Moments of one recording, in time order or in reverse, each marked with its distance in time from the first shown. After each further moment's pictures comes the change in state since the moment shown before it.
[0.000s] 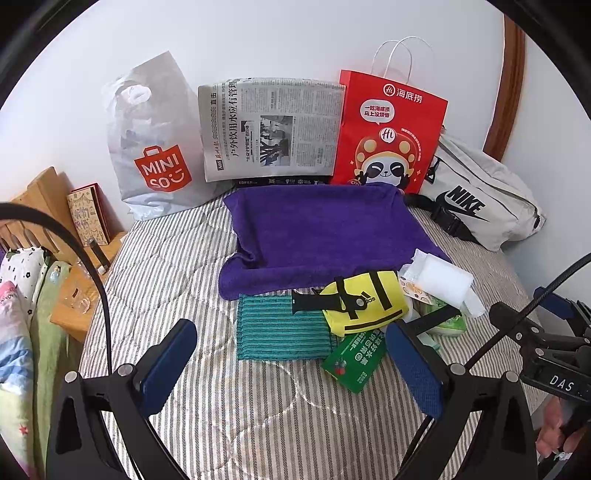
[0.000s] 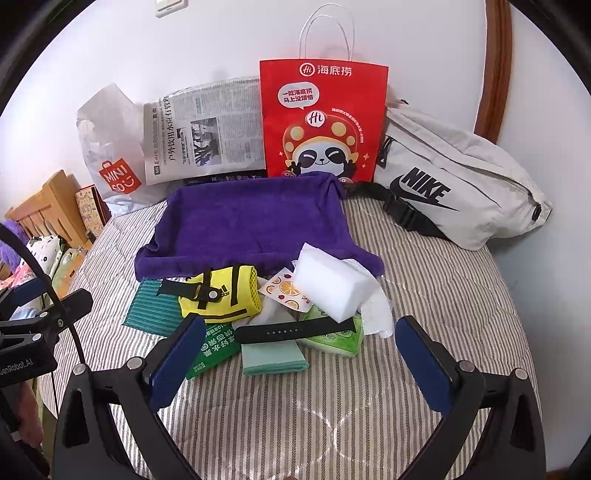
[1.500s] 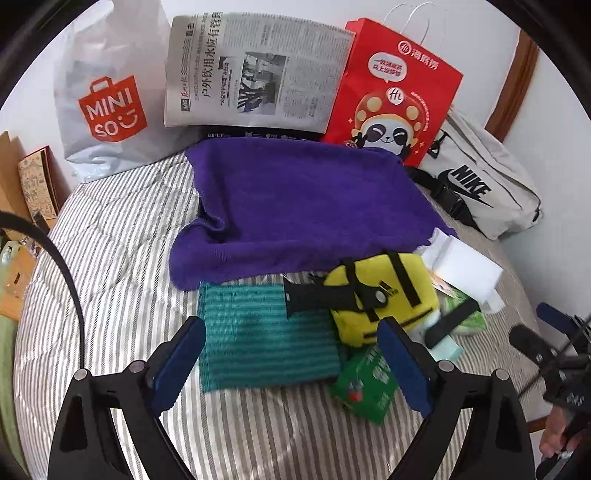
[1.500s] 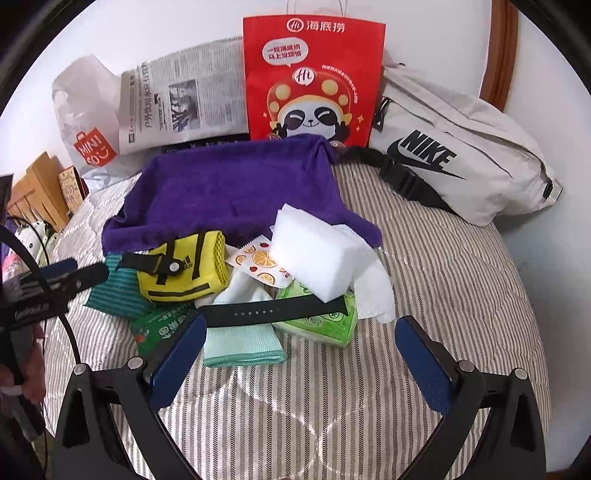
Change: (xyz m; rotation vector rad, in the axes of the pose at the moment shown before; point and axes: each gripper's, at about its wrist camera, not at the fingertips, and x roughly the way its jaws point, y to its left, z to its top) left arm 0.111 0.021 -0.006 -0.025 0.109 -0.163; right arm 0.055 -0.015 -0.020 -0.013 0.087 -0.034
